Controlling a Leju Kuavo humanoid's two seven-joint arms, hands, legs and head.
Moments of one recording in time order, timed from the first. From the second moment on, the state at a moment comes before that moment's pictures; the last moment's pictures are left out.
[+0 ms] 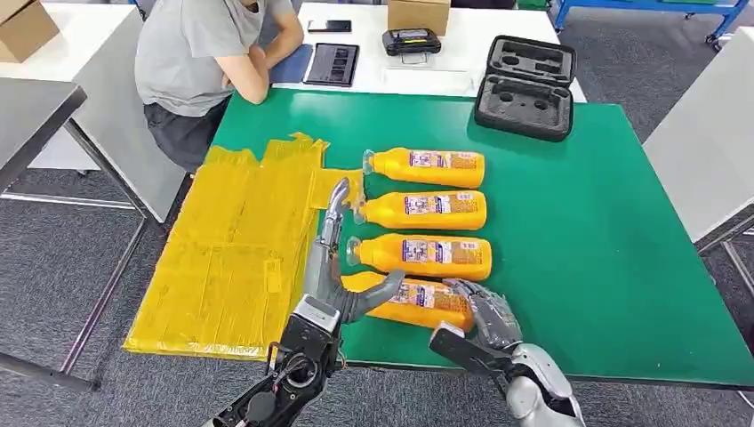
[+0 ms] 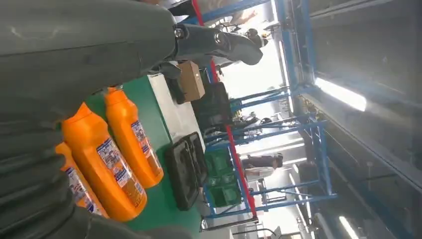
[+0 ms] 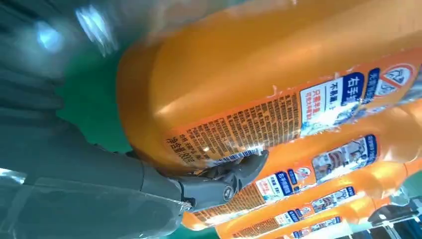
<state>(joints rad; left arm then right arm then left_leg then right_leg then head) -0.30 -0.19 -0.78 -1.22 -0.13 0.53 -0.70 -0.09 -0.04 0.16 -1.07 0.91 0.03 -0.35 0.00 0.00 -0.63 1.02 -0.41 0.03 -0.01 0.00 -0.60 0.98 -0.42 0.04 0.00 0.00</state>
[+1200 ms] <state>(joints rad) -0.21 -0.22 -0.60 -1.44 -0.29 0.68 -0.70 -0.10 0.05 0.06 -1.09 0.50 0.04 -0.60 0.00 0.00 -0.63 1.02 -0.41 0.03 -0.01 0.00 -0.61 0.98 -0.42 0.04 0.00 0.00</state>
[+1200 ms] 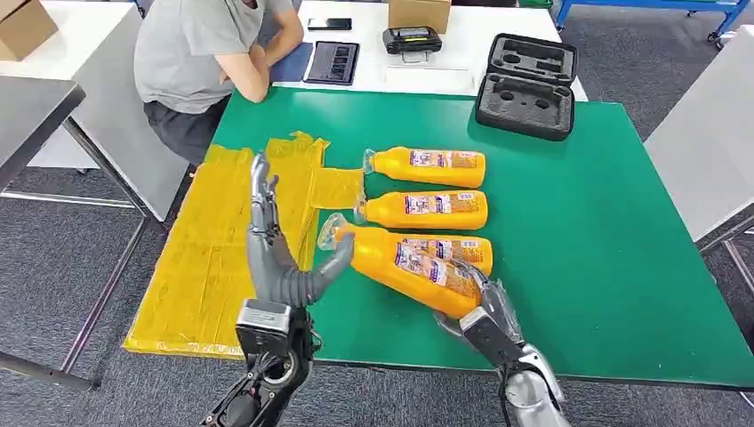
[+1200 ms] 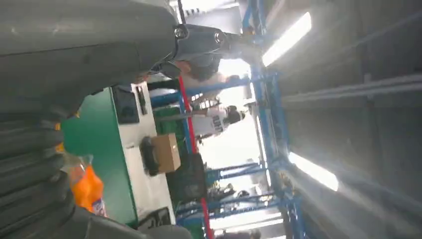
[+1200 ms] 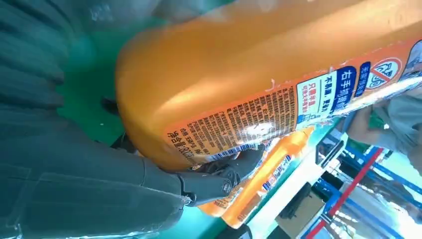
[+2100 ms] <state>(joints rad) -0.11 -0.26 -0.52 -1.61 -0.09 0.68 -0.70 -0.10 0.09 0.02 -1.20 0.31 -0.04 -0.65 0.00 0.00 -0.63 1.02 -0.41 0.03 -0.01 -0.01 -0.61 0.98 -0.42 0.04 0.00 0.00</state>
